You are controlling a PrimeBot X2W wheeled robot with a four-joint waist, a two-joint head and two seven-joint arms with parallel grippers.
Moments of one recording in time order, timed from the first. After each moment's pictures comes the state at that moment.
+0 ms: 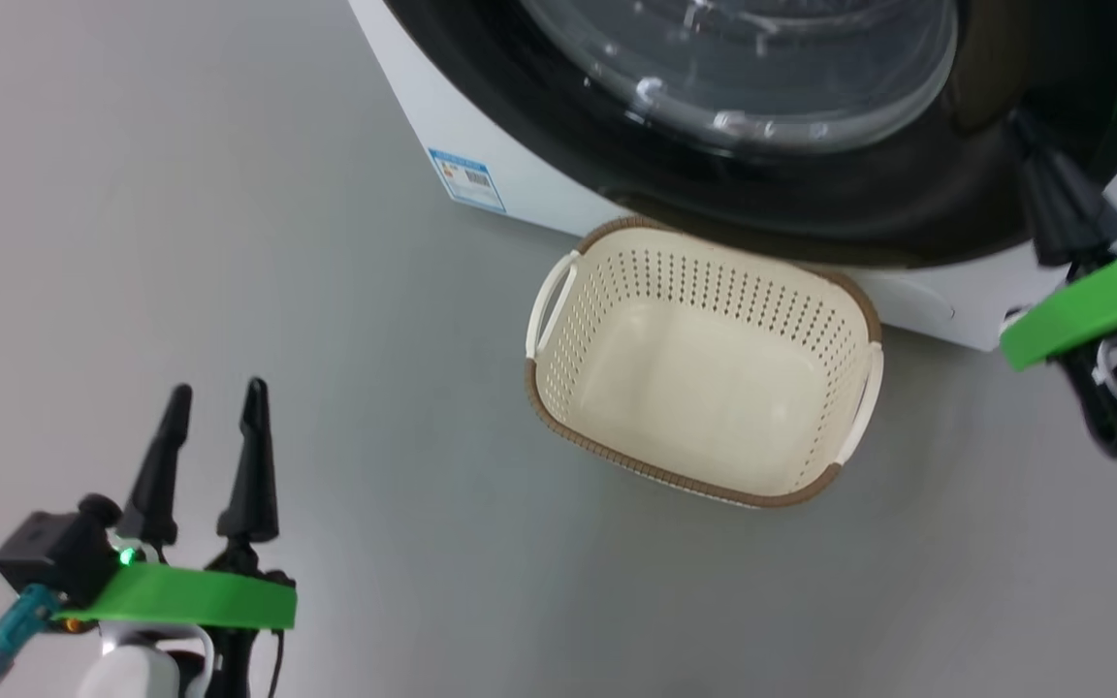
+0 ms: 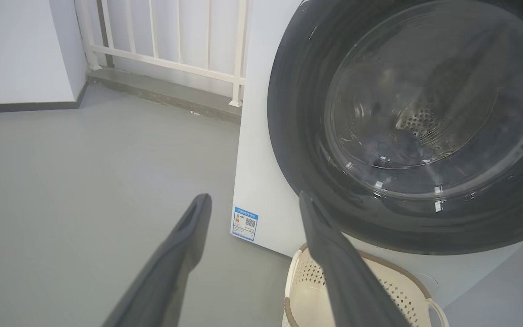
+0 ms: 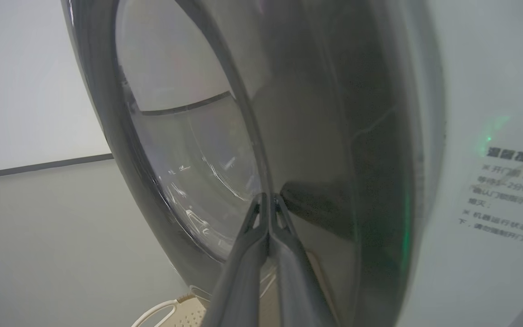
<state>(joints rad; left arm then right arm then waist) -0.24 0.16 -0.13 0.25 -0.52 -0.13 -0.25 -0.67 -0.44 0.35 0.48 0.54 0.13 -0.26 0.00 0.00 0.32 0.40</state>
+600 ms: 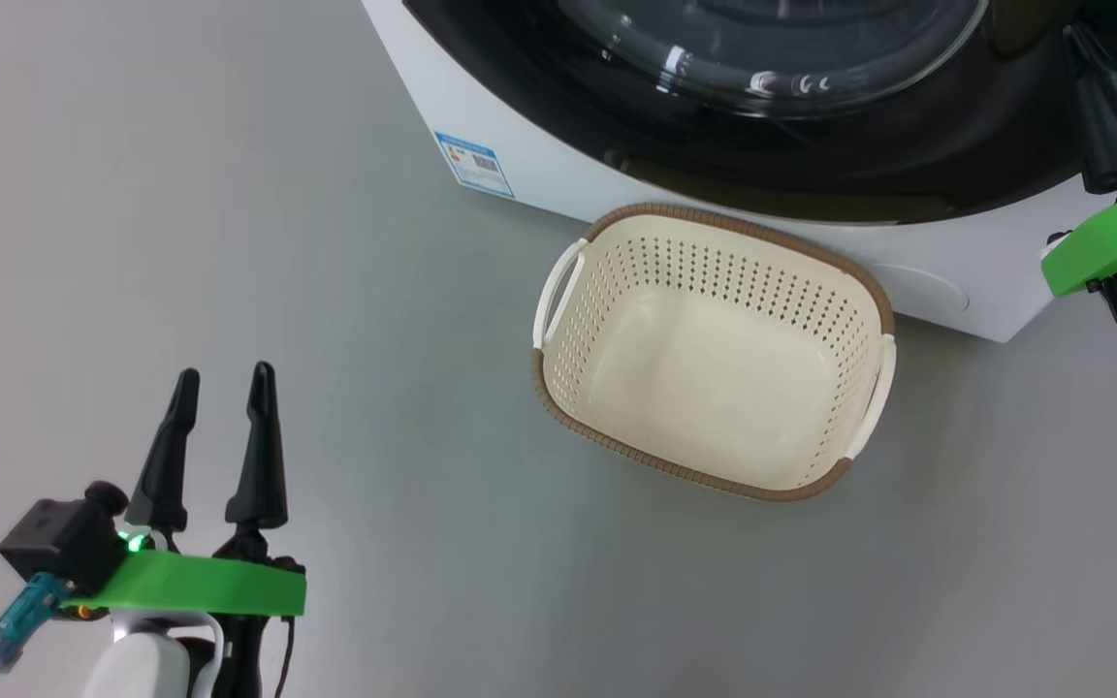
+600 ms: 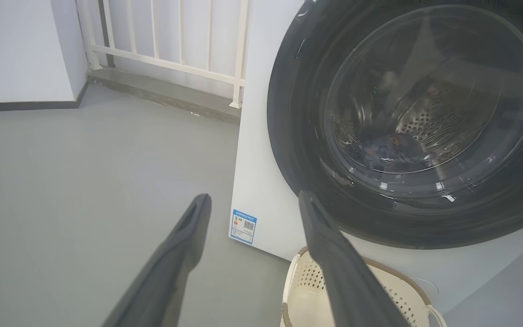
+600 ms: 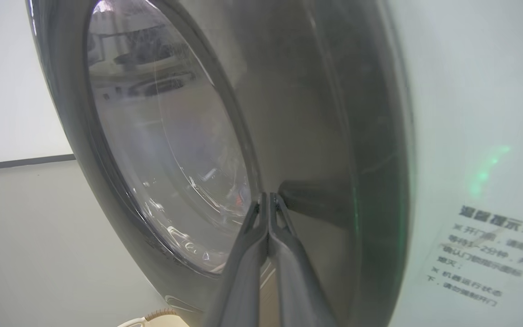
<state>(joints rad) -0.27 0.14 -0.12 0.25 -0.52 -0.13 -0.26 -0.82 -0.46 0.35 0.61 0.51 0.14 -0.26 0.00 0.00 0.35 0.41</state>
